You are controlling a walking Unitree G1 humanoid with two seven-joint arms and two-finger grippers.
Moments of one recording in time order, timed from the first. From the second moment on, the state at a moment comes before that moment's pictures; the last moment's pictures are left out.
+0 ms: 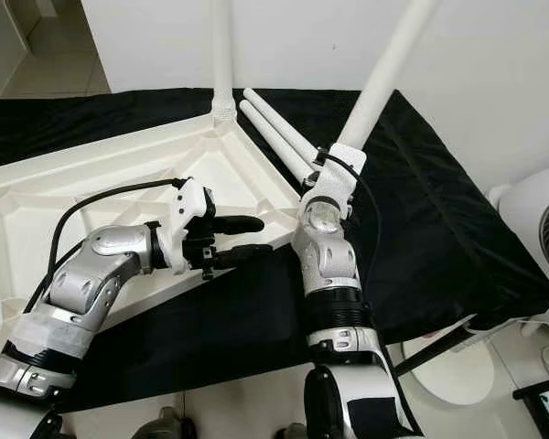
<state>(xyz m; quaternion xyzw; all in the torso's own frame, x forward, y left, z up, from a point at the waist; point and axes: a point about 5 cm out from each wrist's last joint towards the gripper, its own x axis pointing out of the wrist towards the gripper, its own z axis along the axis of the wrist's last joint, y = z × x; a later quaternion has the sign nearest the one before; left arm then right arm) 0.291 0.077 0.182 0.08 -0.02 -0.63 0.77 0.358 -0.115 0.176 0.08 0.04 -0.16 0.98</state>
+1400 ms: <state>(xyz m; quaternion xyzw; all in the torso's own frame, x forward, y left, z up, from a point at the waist) 0.339 0.048 0.277 -0.01 -0.12 -0.63 0.77 0.320 -0.134 0.229 -0.06 -0.09 0.12 0.99</state>
